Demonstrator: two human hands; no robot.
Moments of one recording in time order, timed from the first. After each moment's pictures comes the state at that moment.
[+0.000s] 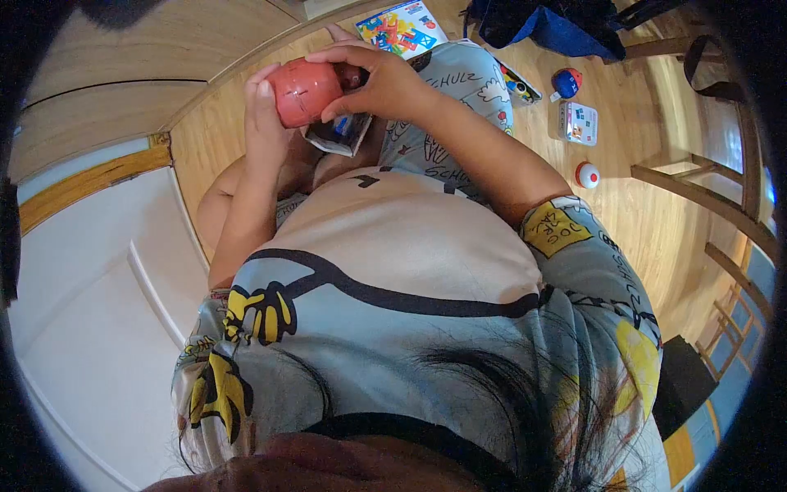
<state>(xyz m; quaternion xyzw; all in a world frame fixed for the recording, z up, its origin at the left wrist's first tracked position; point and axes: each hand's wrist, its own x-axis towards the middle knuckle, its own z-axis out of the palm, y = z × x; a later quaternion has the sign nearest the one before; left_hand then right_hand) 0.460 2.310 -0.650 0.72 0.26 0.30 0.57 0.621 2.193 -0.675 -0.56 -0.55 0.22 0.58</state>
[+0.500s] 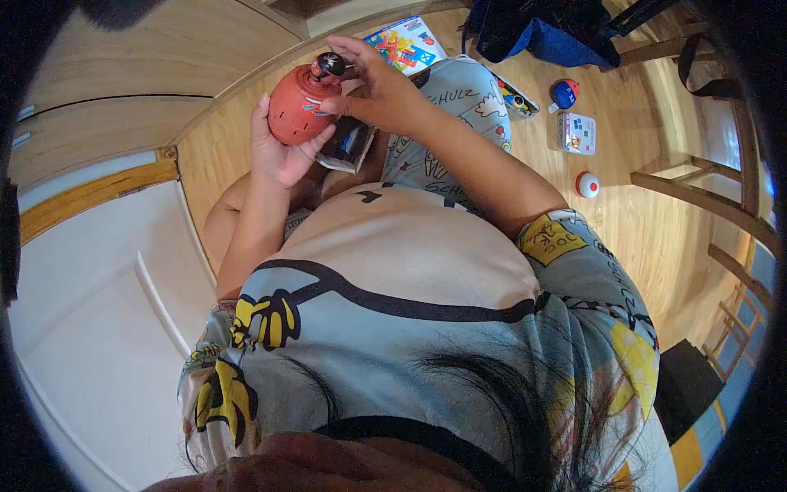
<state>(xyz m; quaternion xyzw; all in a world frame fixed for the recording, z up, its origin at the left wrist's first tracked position) 0.460 2.316 -0.648 0.23 0.22 0.10 0.94 0.619 2.199 -0.679 -0.44 -0.43 0.35 0.70</state>
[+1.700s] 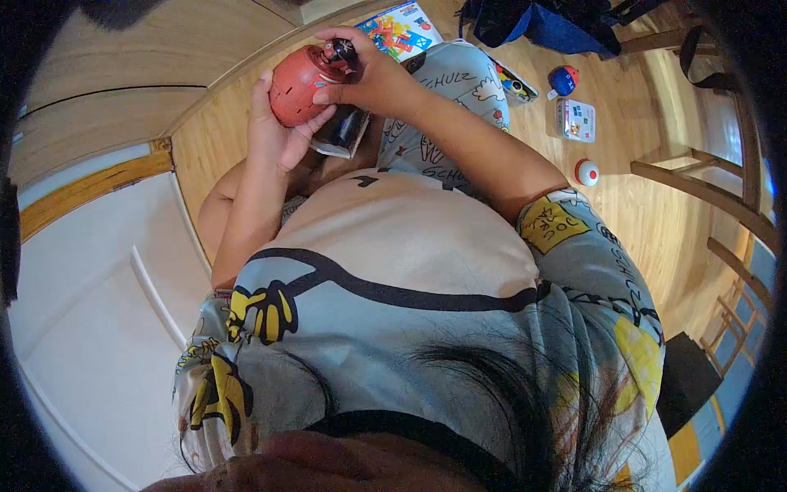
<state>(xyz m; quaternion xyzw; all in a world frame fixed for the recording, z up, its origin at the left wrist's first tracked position) 0.478 2.294 -0.624 0.37 0.34 0.15 0.85 0.618 2.205 -0.694 -0.44 -0.41 0.35 0.72</state>
